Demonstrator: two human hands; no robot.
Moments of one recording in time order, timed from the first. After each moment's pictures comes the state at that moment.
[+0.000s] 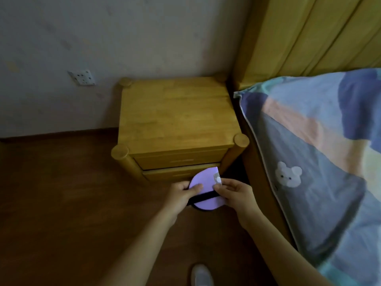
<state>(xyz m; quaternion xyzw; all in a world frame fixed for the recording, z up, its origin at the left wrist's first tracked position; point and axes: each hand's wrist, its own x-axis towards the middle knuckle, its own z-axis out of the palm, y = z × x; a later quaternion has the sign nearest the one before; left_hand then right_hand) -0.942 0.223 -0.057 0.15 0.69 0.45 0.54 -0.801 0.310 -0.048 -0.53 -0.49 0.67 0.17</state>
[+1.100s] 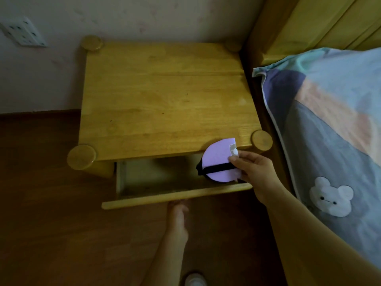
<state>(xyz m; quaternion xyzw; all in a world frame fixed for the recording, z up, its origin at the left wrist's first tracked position) -0.944 0.276 -0.270 -0.25 0.66 0.49 0.51 -0.854 0.440 -0.132 -0.59 -0.47 0.64 0.16</state>
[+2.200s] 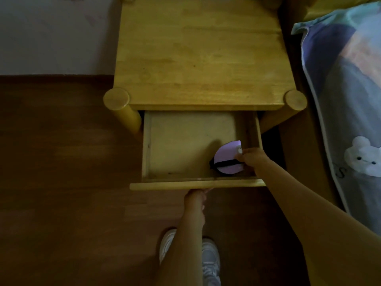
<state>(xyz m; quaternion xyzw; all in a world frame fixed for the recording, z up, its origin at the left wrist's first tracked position) -0.913 0.210 -0.273 -0.20 0.66 0.40 0.60 -0.852 0.393 -0.252 -0.68 -0.52 0.52 -0.04</state>
